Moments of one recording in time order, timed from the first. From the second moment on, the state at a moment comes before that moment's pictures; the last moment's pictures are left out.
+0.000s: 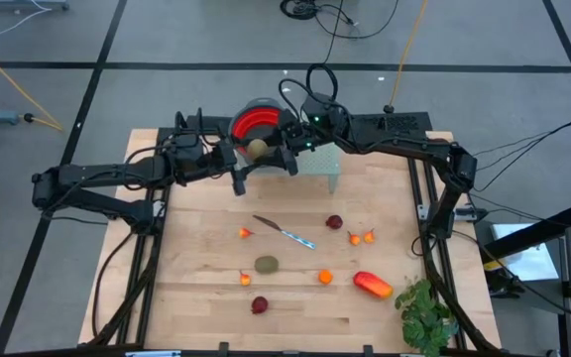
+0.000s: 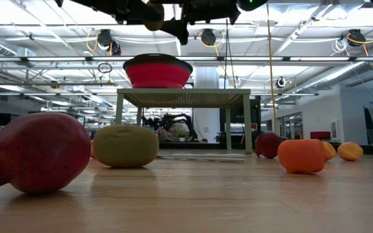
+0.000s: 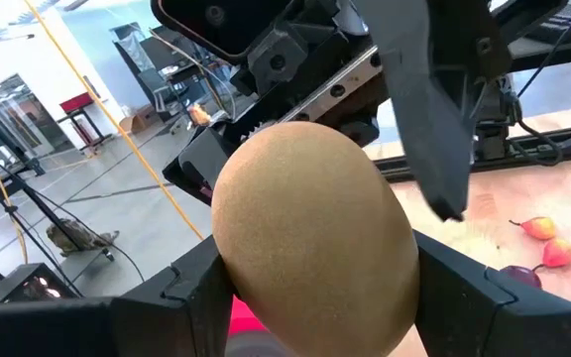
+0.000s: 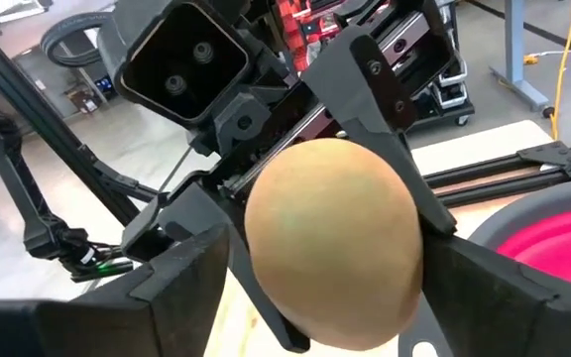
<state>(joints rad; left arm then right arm) 0.21 1.09 0.87 0.12 -0.15 0.35 -0.36 1.79 1.61 -0.03 -0.58 0.26</state>
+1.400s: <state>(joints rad) 0.40 1.14 1.06 -0.17 -0.16 0.31 -0.41 1.70 1.61 -0.20 -0.52 0.06</state>
